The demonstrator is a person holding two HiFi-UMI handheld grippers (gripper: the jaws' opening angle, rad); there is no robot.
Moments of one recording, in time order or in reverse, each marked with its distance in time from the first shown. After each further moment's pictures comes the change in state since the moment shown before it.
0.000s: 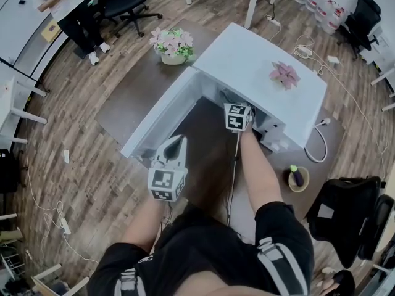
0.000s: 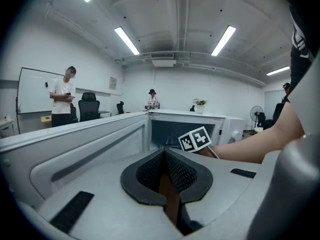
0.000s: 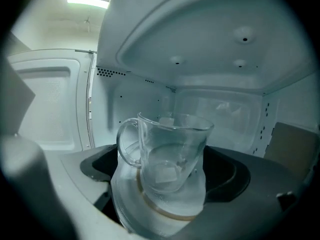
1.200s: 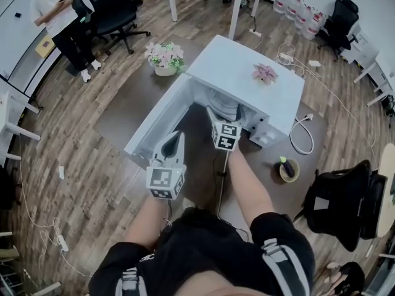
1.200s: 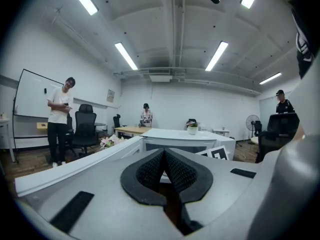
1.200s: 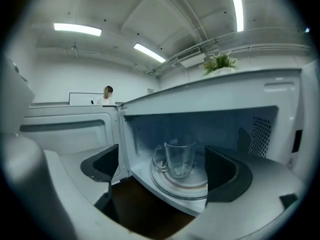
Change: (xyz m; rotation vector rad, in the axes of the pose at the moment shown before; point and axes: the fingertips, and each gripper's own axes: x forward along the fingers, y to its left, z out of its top) left arm -0.043 -0.016 0.064 0.012 -0.171 -0.036; right arm -0.115 0.029 0.039 0.208 -0.148 -0.029
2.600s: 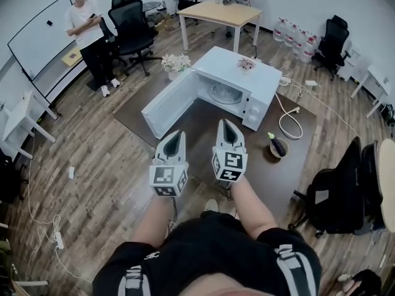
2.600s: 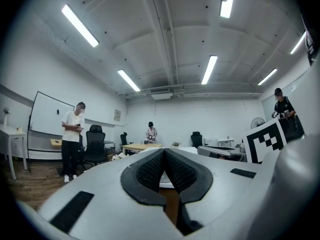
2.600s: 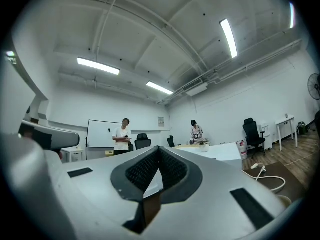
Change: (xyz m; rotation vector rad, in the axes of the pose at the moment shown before) left arm -0.213 -0.130 0.047 0.059 -0.183 0.104; right arm -0.365 0.059 0.111 0.019 -0.317 0.106
